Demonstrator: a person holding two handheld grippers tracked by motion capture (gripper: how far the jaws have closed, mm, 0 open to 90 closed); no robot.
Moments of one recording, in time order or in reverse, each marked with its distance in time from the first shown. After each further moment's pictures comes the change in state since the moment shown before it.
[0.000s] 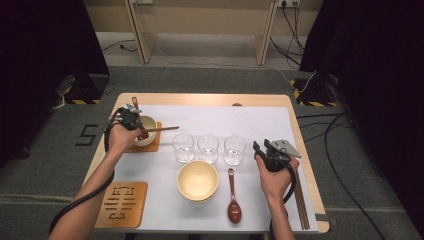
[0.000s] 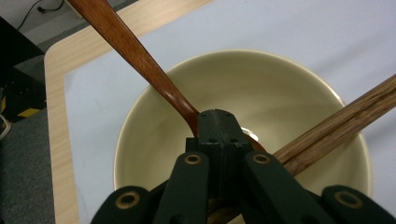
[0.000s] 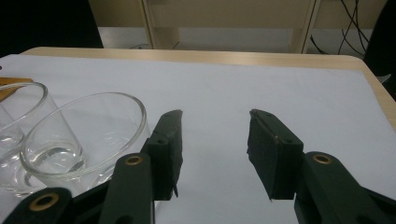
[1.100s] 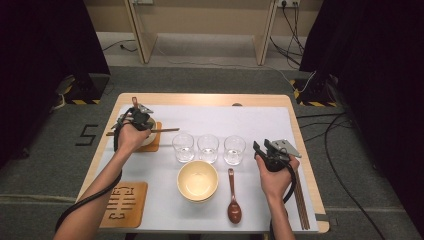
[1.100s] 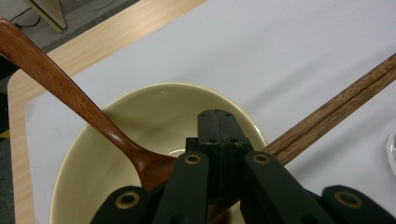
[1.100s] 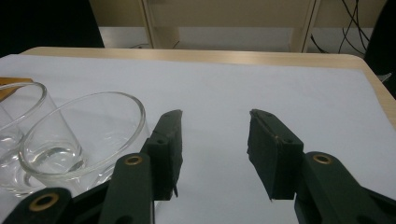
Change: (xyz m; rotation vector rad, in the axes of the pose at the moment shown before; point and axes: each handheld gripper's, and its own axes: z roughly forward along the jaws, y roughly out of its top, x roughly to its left) left arm -0.028 0.013 0.001 -0.015 -0.066 0.055; right arm -0.001 0.000 0.000 0.003 0.001 0.002
